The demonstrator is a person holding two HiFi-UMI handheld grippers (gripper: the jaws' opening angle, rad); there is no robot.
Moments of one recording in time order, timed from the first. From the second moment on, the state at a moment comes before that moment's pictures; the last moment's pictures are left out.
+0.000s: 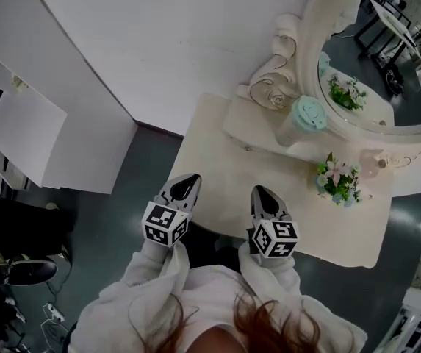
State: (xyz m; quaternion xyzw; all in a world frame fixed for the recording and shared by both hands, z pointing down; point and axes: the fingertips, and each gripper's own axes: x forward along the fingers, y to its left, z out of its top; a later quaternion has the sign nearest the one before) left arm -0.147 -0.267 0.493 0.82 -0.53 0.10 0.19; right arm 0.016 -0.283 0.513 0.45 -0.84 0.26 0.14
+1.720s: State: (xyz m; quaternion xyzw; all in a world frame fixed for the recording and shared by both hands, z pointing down) left arm -0.167 -0.349 0.537 0.86 -0.44 0.14 0.23; right arm -0.028 -0.401 0.592 0.56 -0.73 0.36 0.15
